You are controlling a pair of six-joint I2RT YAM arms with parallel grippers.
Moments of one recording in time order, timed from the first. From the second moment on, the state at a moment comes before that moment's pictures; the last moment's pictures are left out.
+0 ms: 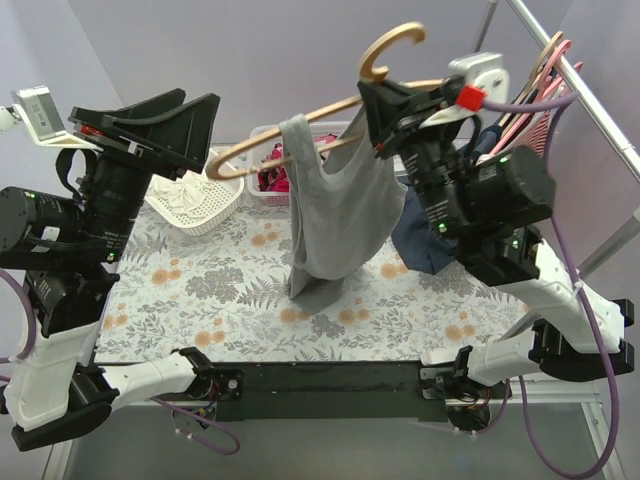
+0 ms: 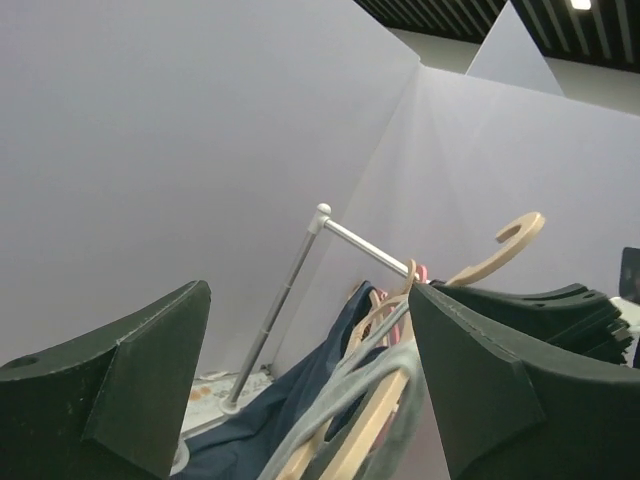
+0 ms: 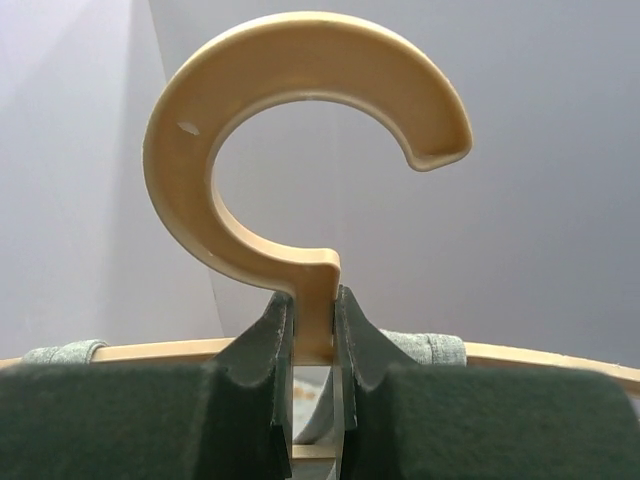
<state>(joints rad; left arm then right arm) -0.81 1.02 1.87 -0.26 -0.29 -0.34 1.25 1.36 1.99 0.00 0.67 -0.30</state>
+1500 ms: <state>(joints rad) -0.81 0.96 1.46 -0.84 0.05 -0.16 1.03 1.18 1.40 -0.19 0.37 0.05</state>
